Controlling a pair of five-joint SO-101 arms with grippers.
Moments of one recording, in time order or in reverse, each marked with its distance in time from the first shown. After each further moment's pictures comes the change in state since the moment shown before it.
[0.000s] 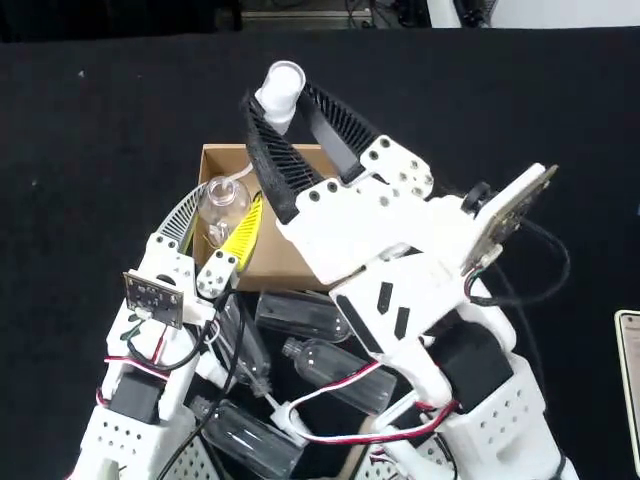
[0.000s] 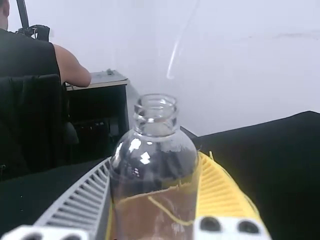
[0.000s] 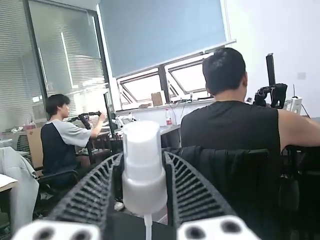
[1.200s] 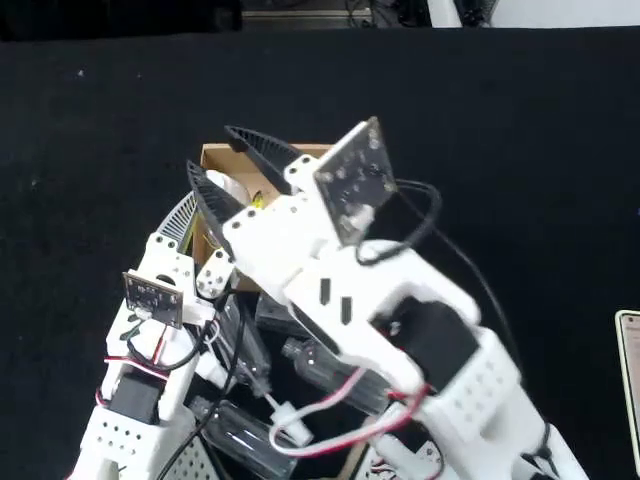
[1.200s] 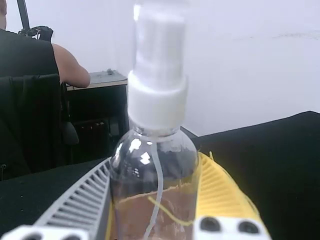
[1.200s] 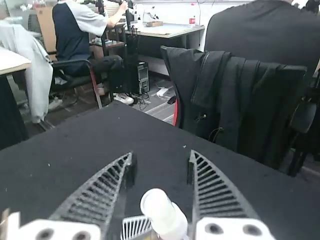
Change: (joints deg) left arm -0.1 0.0 0.0 0.1 0.0; right arm -7.3 7.9 -8.7 24.3 10.4
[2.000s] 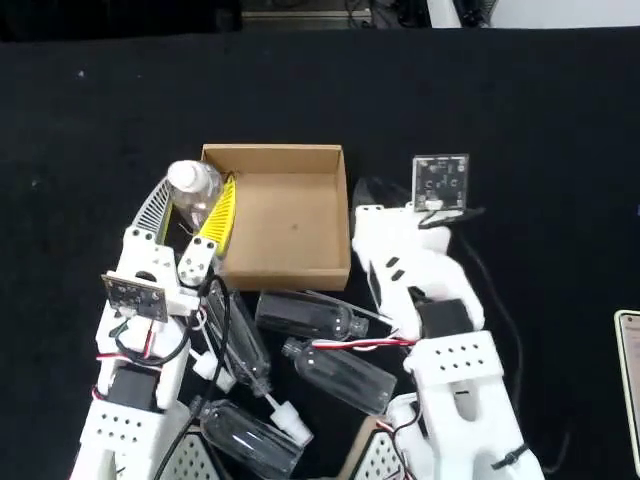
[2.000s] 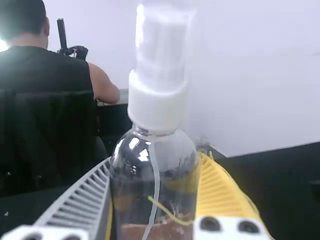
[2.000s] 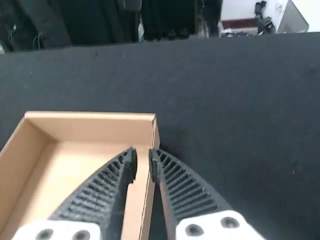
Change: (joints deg) left arm -6.5 10.8 0.4 -15.7 0.0; right arm 33.3 -5.2 48.8 -24.4 -4.9
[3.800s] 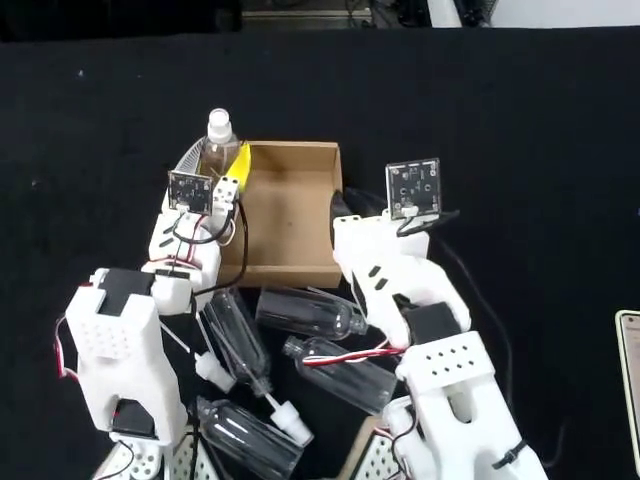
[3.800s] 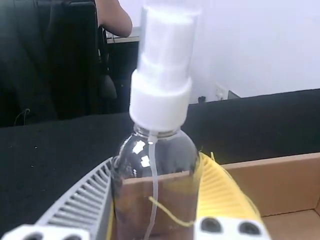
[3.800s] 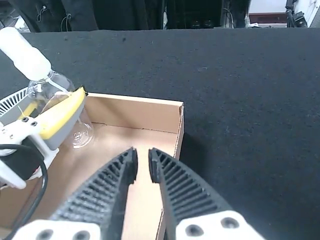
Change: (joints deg) left arm -4.1 114.7 -44.1 -58.1 0.3; right arm -5.4 0.0 1.2 -0.2 0.0
